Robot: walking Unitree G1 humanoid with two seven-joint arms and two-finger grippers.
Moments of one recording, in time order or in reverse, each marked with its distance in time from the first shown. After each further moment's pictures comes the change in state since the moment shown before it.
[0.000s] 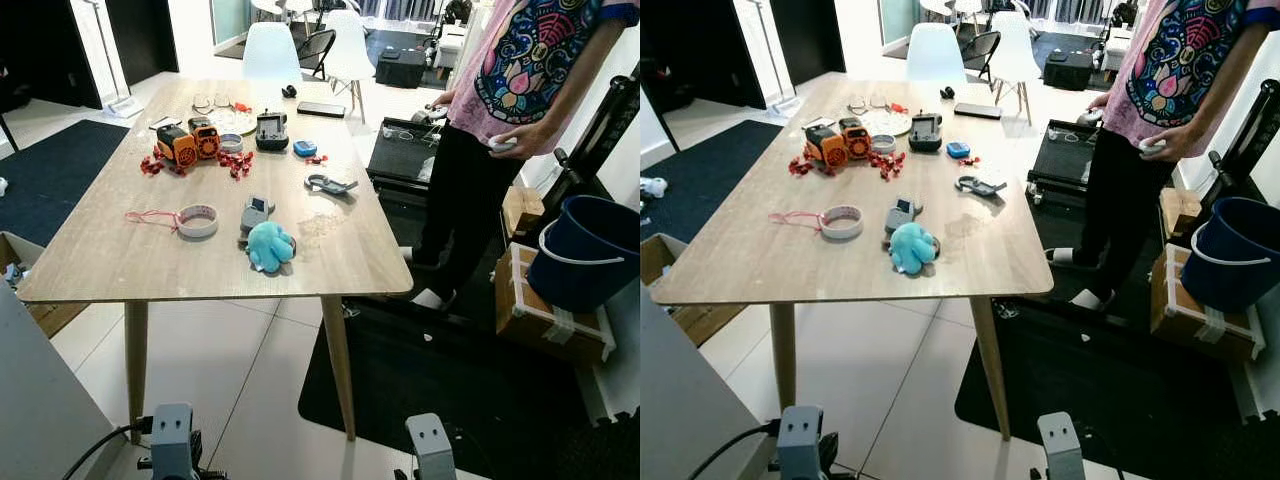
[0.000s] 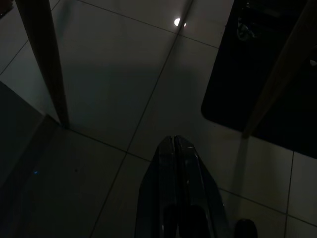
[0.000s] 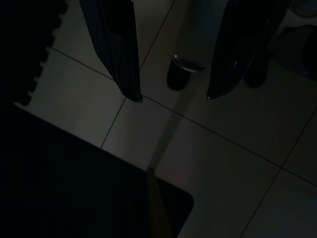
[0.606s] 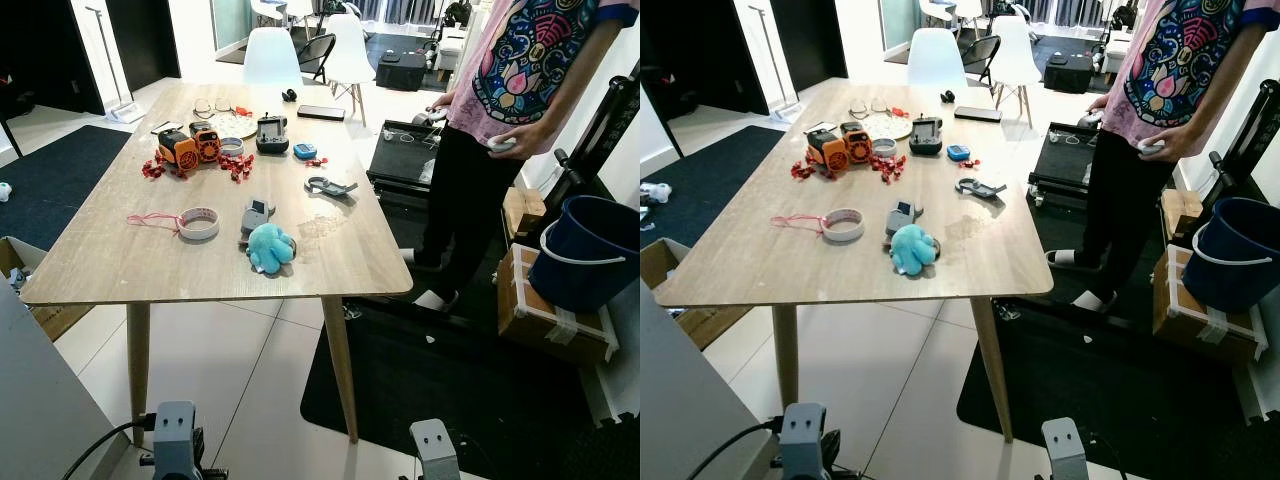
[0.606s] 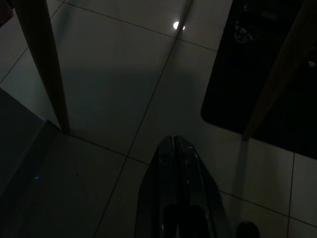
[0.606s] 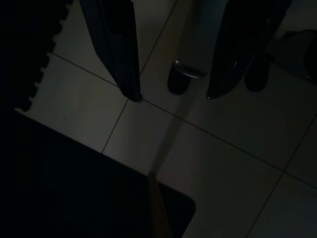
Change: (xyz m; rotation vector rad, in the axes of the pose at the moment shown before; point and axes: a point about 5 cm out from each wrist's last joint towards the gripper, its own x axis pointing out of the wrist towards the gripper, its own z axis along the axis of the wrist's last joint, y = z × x) left arm 0.002 -0.001 0.003 0.011 -0.010 -0.002; right arm -0.002 -0.002 -0.005 -0.001 0.015 -0.005
